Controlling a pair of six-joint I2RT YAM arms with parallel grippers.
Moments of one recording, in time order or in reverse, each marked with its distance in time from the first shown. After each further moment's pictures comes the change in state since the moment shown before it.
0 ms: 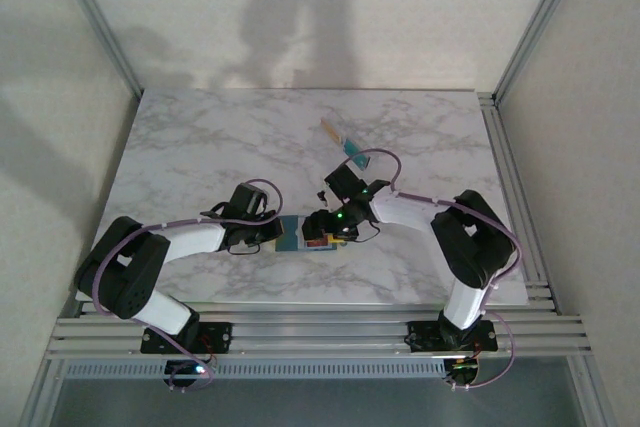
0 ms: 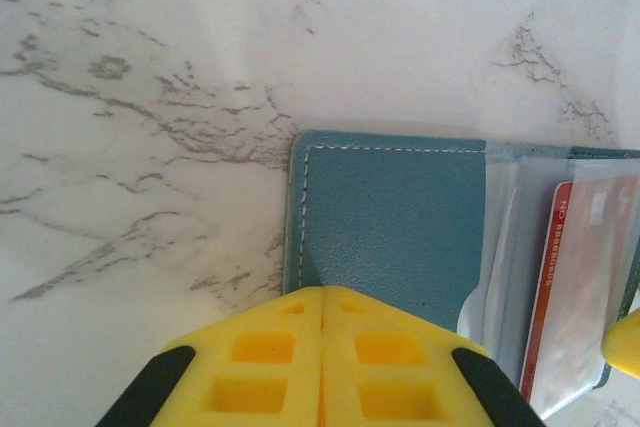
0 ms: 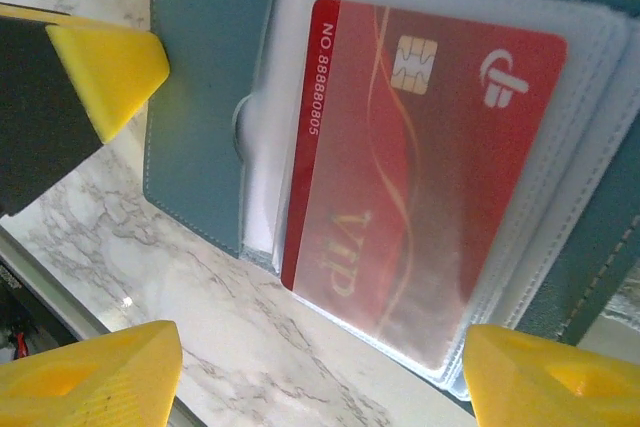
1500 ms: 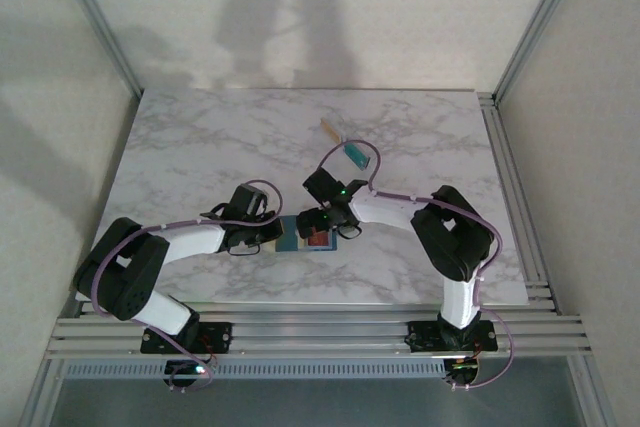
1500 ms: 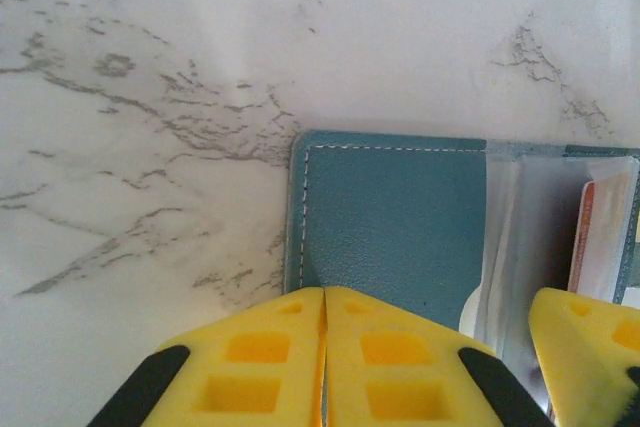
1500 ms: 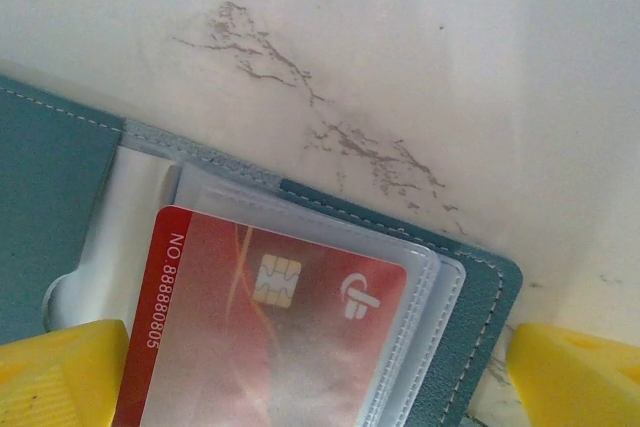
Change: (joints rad) left arm -0.004 -0.008 -0.010 0.008 -0.015 0.000; right arm 0.086 0.107 0.127 -0.042 0.461 -0.100
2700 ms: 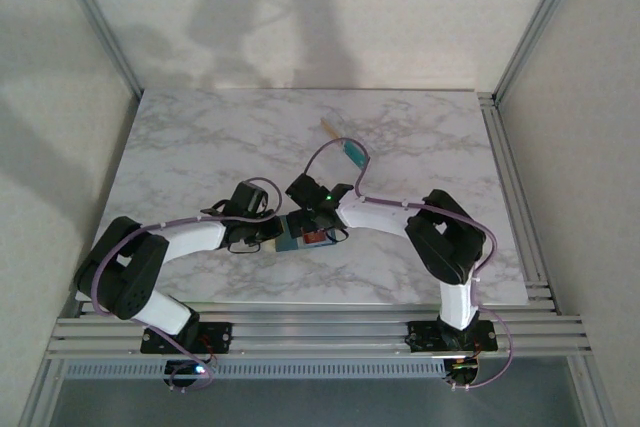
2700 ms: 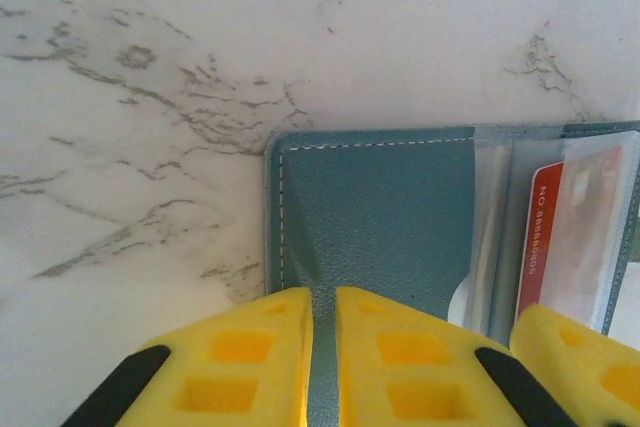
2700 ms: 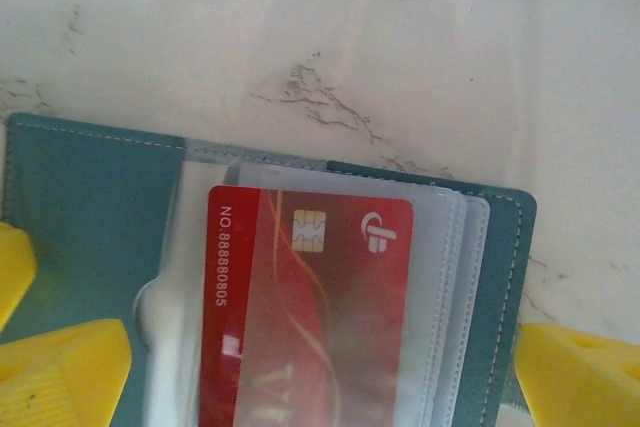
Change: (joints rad) left arm -0.001 0.004 0.032 -0.060 0.001 -0.041; right arm 0.106 0.033 0.089 -0.048 0.195 0.085
